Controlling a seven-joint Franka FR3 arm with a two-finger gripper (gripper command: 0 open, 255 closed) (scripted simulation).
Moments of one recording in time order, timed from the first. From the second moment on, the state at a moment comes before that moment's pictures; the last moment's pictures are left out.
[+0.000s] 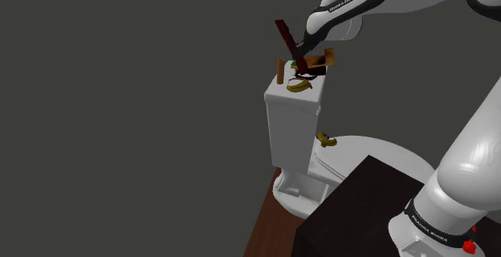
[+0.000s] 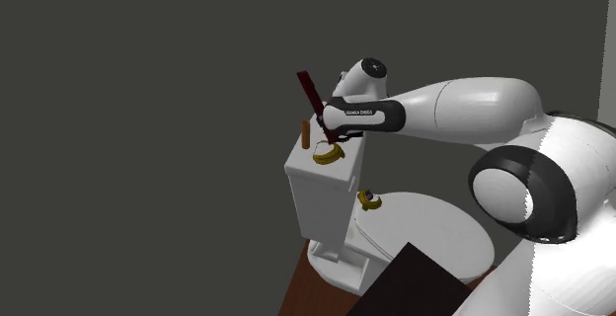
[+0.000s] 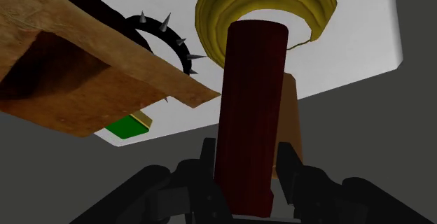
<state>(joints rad) -0.09 0.02 -0.22 -2.07 0.12 2.71 -0.31</state>
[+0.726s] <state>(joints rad) -0.09 -0.03 -0.22 -1.98 0.08 2.50 -0.28</state>
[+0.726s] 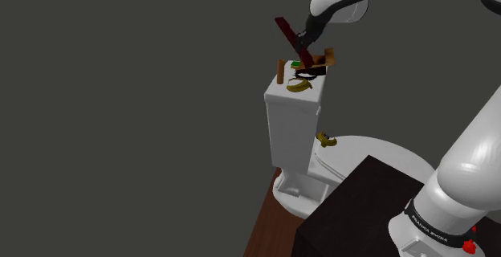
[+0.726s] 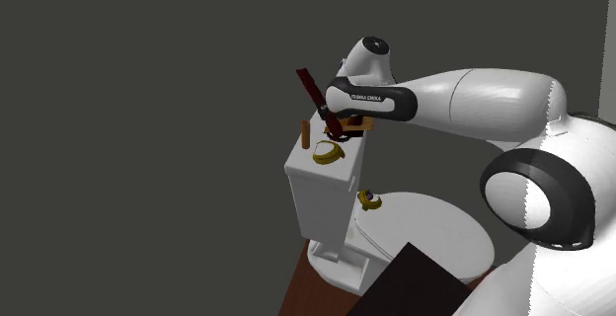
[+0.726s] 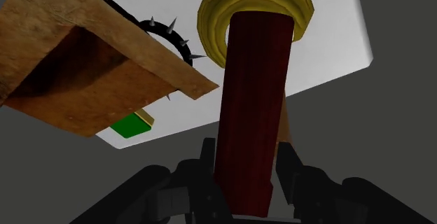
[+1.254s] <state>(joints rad) -0.09 -0.03 -0.23 -1.89 0.08 2.36 -0.28</state>
